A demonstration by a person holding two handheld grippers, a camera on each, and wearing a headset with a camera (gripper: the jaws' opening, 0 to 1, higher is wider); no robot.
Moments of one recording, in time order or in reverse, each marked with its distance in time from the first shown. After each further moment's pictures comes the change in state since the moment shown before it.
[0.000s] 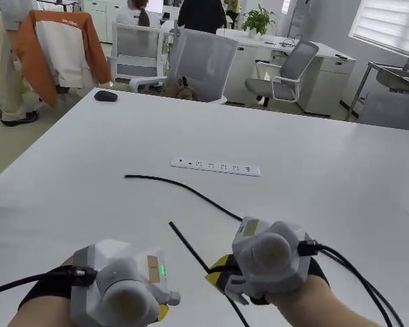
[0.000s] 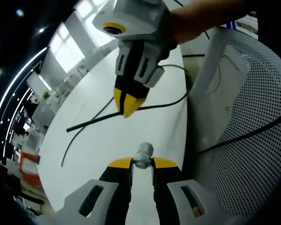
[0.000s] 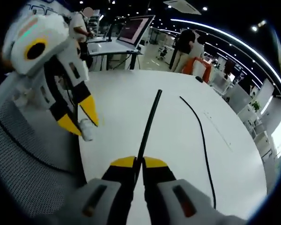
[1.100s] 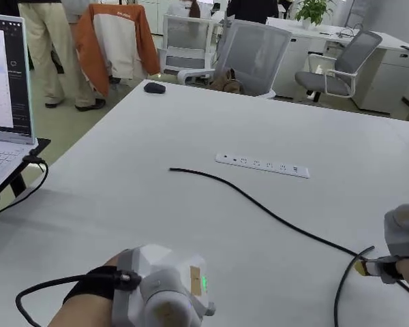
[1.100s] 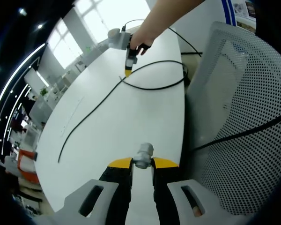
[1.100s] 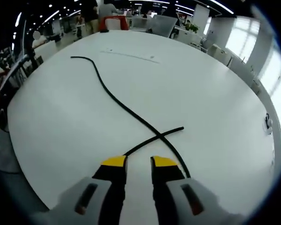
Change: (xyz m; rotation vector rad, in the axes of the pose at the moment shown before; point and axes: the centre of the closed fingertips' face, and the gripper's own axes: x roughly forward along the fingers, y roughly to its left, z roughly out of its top) left arm 0.005 -0.003 -0.011 -0.012 0.035 -0.024; right arm -0.044 -0.169 -0.199 0.625 0.311 -0.378
